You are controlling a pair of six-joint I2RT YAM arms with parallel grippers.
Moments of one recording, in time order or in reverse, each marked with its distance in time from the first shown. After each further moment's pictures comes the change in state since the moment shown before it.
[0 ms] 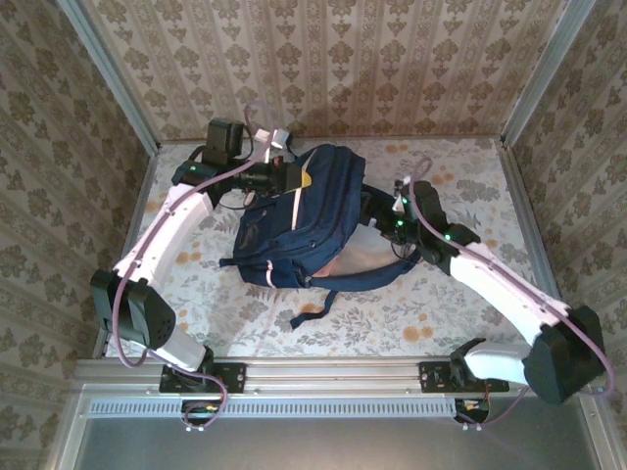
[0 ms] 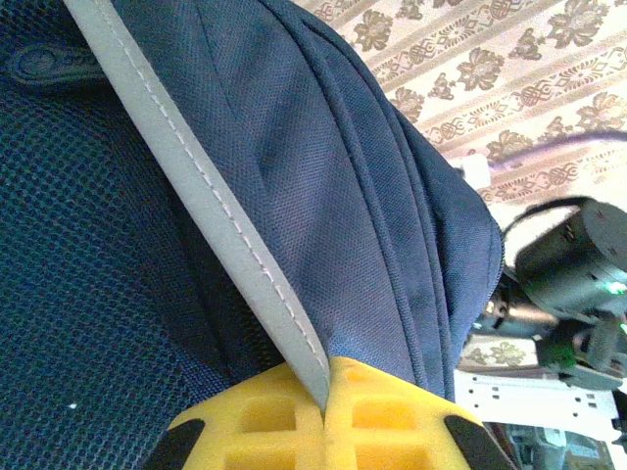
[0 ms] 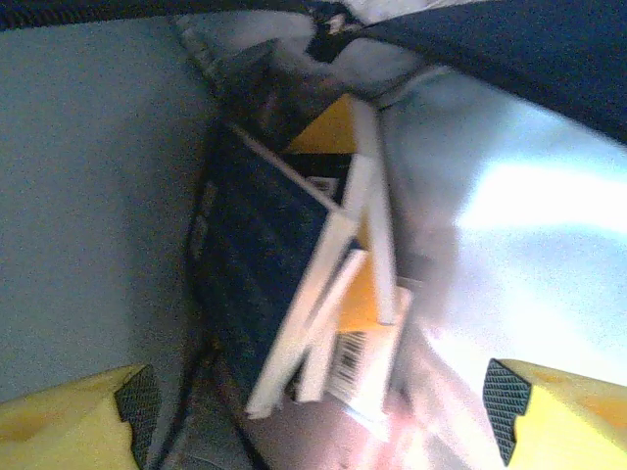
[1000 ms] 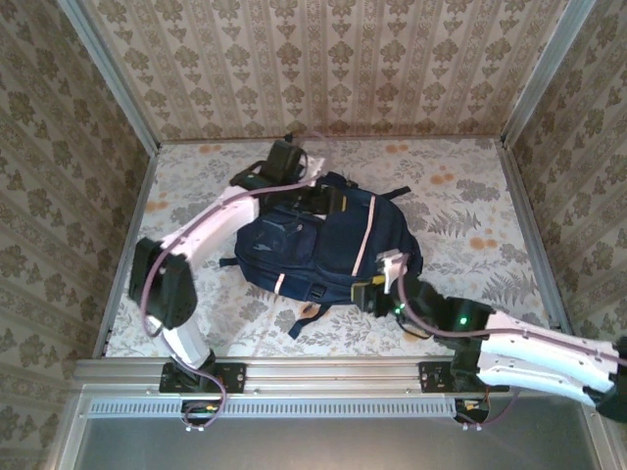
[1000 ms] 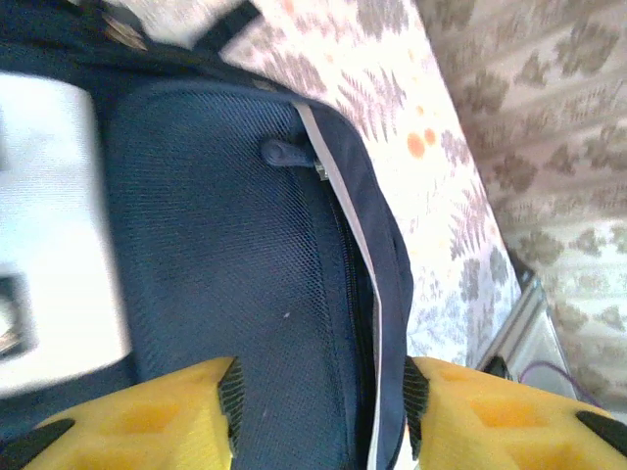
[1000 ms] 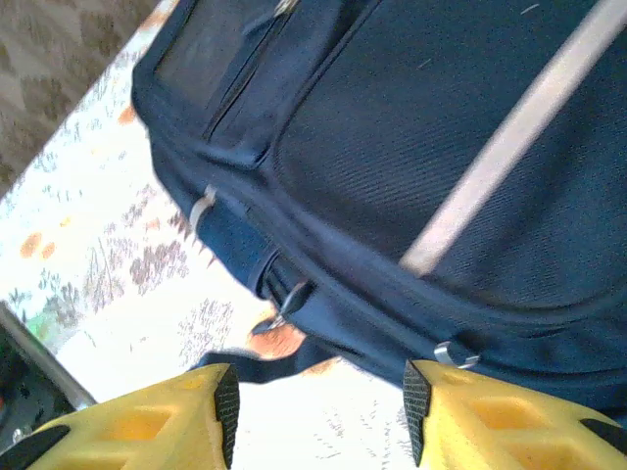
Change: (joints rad) left arm -0.185 0.058 -0.094 0.052 -0.371 0.018; right arm 0.702 -0.319 -0.374 0.032 0.513 -0.189
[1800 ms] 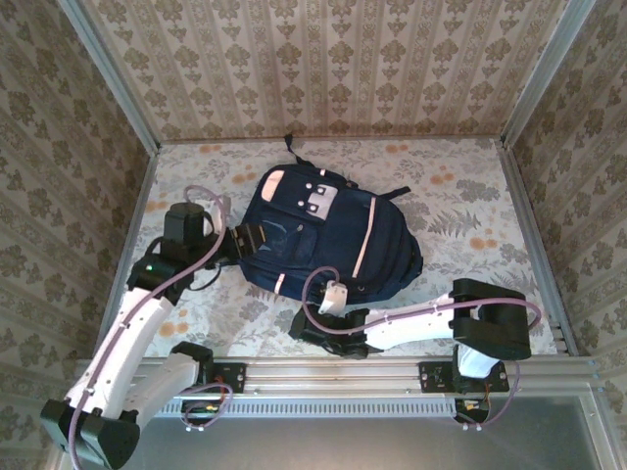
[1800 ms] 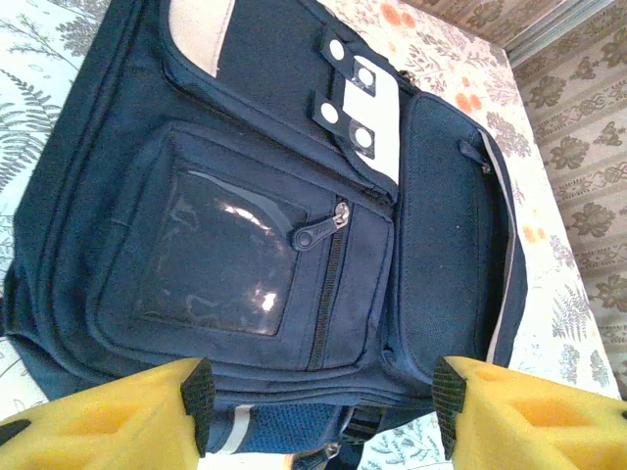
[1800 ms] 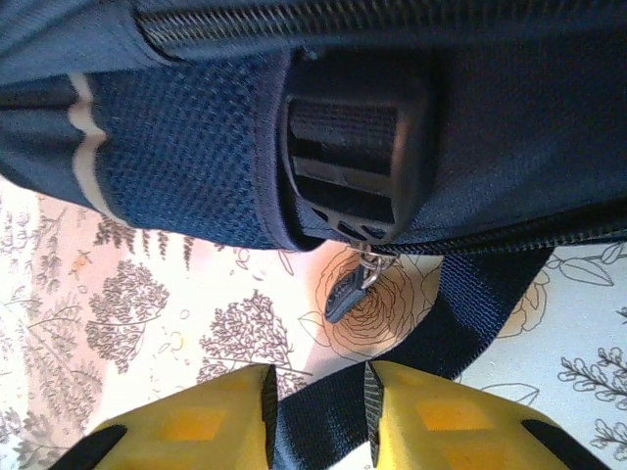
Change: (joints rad) left arm 0.234 -0.747 -0.546 -0.090 -0.221 -0.050; right arm 0.191 0.802 0.308 0.108 0.164 0.842
